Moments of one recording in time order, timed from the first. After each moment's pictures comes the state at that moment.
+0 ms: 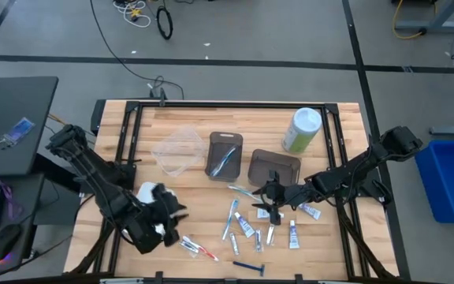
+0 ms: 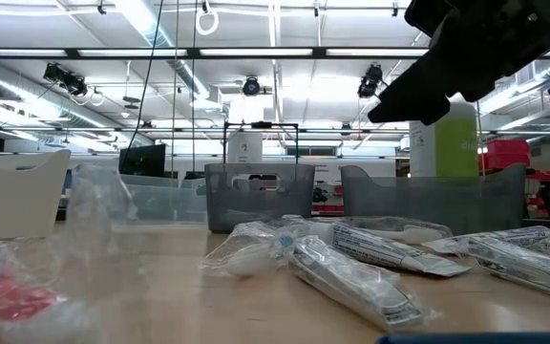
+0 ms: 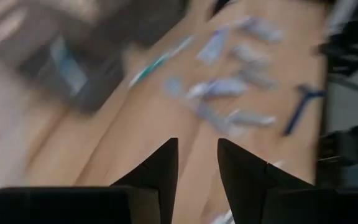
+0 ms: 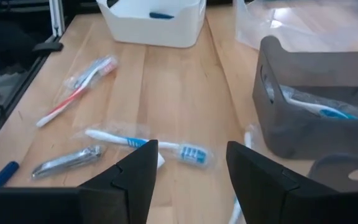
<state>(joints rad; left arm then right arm) -0.80 1.44 1.25 -0.81 -0.72 -0.98 0.43 1.40 0.58 0.29 0.36 0.28</state>
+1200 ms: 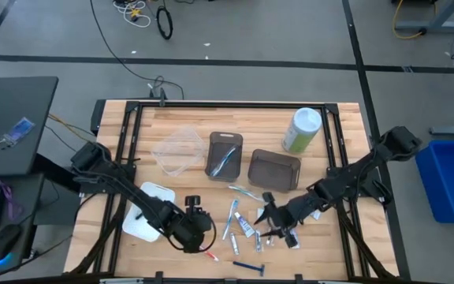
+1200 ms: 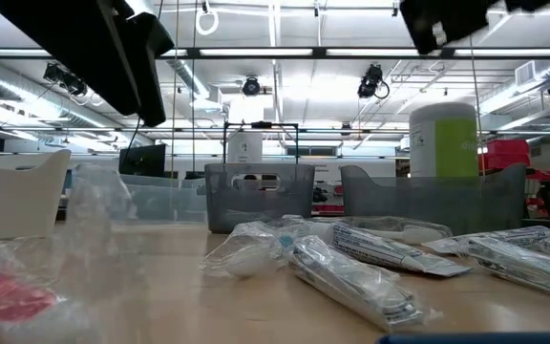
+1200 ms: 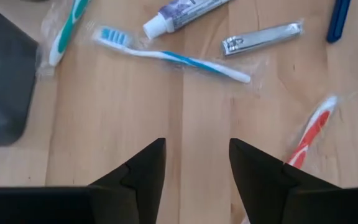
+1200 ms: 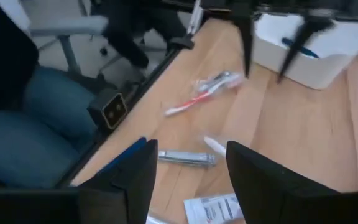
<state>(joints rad) -0.61 1.76 1.26 -0.62 -0.39 -0.53 0.56 1.42 0.78 0.14 0.07 0.04</state>
